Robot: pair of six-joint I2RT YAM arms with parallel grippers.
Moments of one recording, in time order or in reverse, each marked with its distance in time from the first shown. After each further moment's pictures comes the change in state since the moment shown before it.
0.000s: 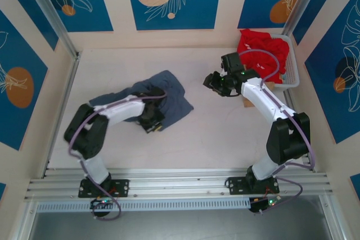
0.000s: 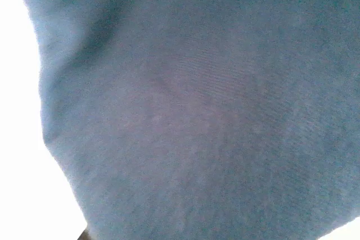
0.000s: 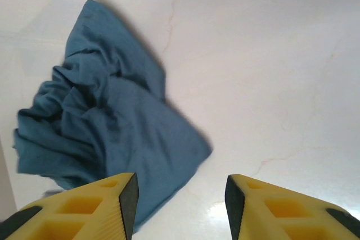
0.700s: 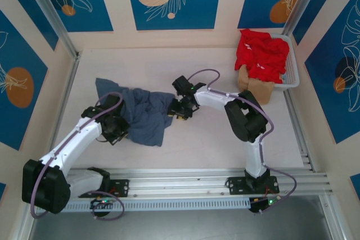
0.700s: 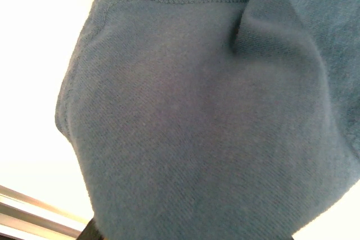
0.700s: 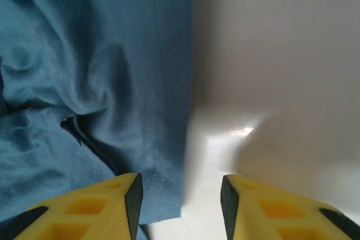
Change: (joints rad) left arm 0.275 -0.532 -0.250 -0.190 -0.049 0.161; right arm 0.370 0.451 0.106 0.095 -0.101 0.109
